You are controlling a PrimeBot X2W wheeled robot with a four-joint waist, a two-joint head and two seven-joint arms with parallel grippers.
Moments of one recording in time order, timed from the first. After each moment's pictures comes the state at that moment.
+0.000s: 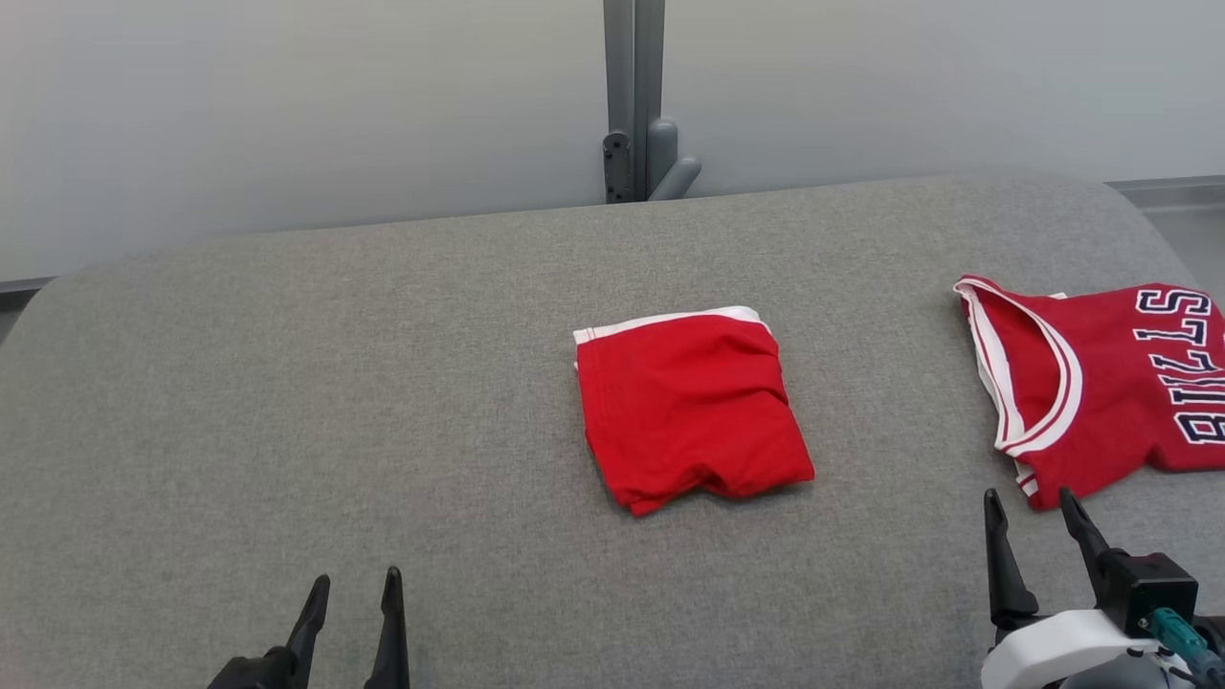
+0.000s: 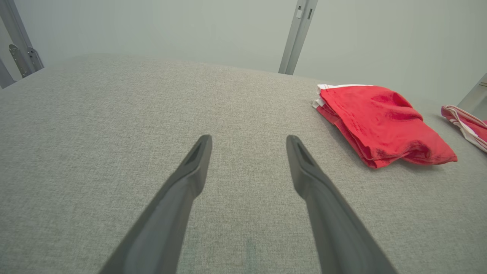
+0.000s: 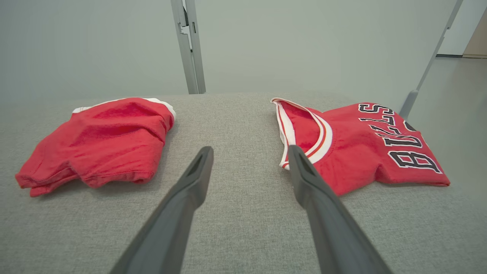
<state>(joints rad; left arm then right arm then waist) 0.12 0.05 -0.09 0.26 -0.28 -0.10 -0.26 0.05 -0.07 -0.12 0.24 0.06 0.13 -0.26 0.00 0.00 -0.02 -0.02</state>
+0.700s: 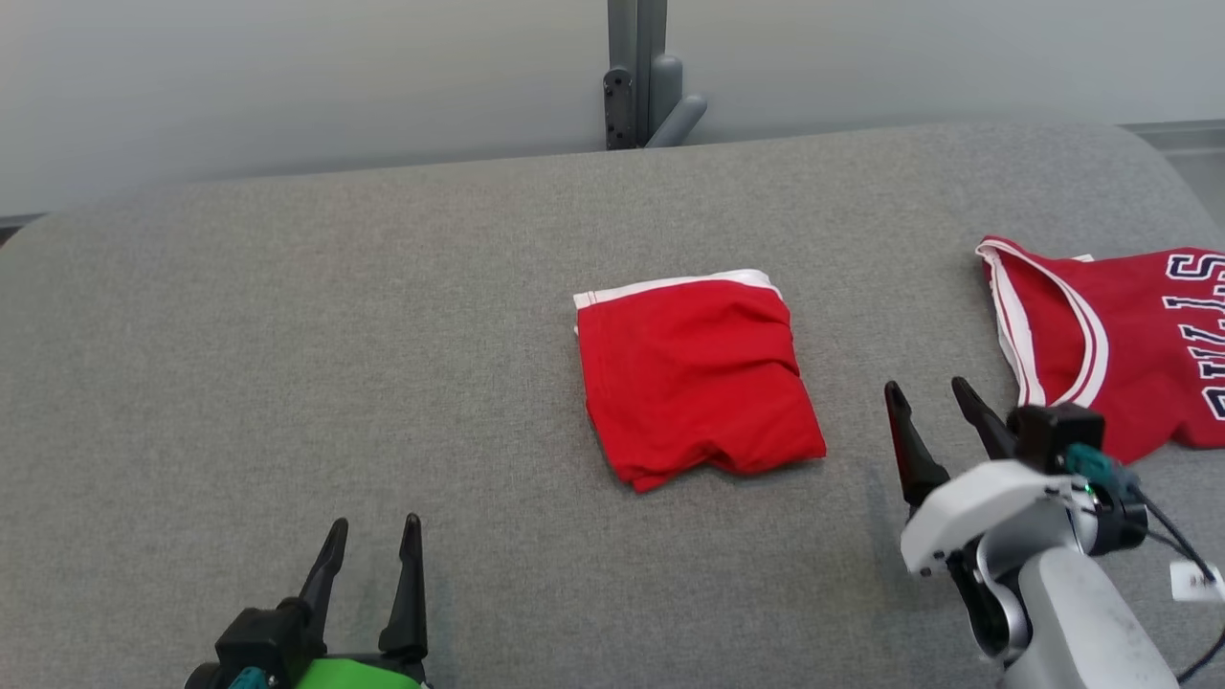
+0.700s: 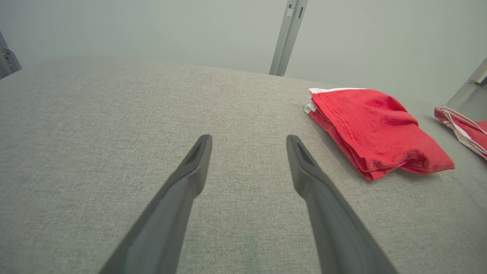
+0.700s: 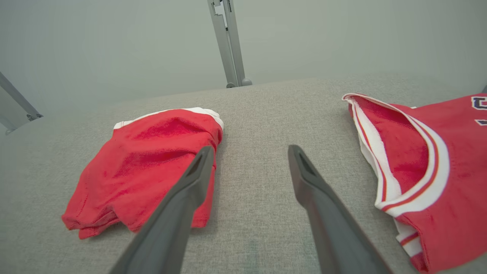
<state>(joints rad) 0.06 0.05 -0.11 0.23 -0.28 -0.11 -0.26 -0.22 -0.07 0.03 0.36 0.22 0.13 -0.09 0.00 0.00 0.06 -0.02</state>
